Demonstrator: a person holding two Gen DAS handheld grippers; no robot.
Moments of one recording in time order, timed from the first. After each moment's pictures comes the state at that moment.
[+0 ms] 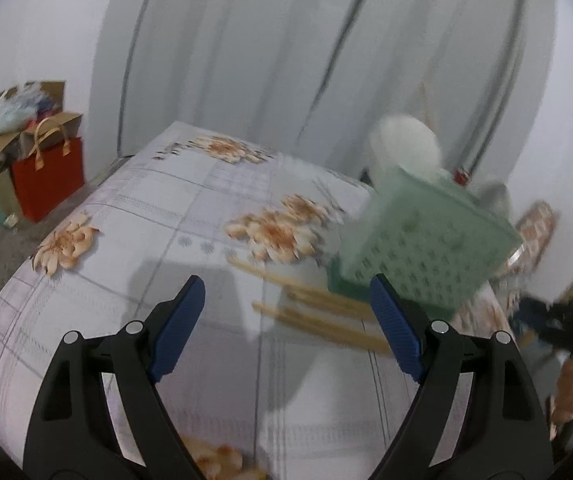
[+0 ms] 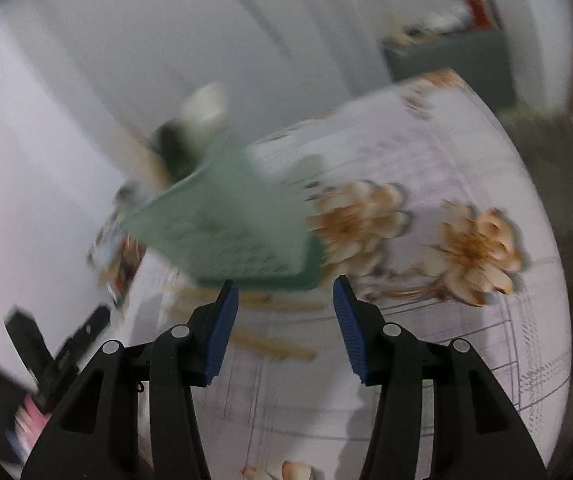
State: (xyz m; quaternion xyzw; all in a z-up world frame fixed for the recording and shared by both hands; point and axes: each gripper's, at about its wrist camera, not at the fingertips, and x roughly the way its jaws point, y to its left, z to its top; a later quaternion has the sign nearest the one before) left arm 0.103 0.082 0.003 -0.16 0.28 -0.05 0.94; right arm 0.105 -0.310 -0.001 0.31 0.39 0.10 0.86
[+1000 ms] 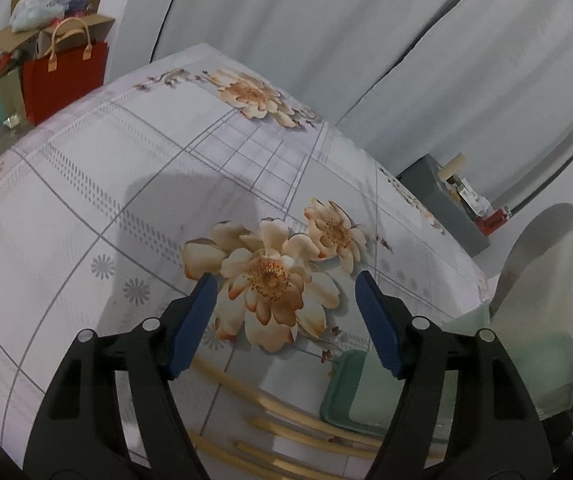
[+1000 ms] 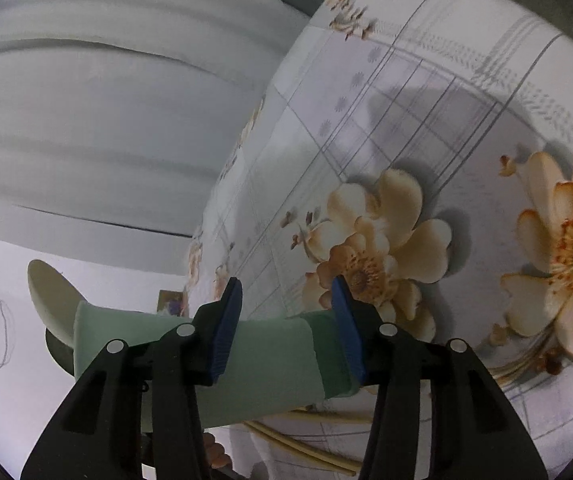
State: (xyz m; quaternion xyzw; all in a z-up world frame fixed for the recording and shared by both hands) left arm 0.239 0.077 -0.036 -0.29 0.38 0.01 0.88; right arm 0.209 -0.307 -0.060 0.52 0.41 0.08 0.75
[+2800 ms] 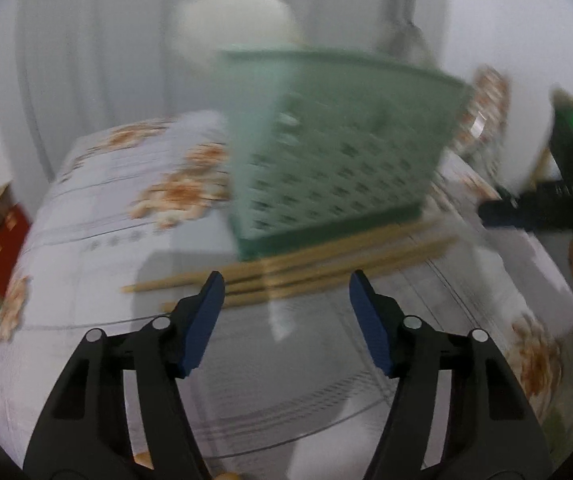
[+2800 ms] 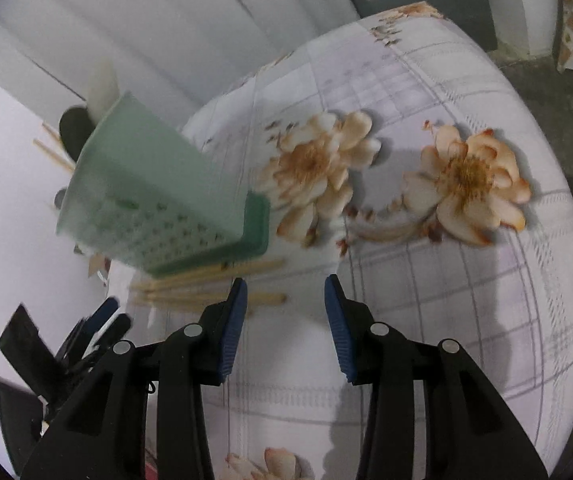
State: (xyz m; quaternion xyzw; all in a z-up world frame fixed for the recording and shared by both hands) left arm 0.106 0.001 -0.027 0.07 0.36 -0.21 0.91; right arm 0.112 -0.277 -0.043 0.28 0.47 0.10 0.83
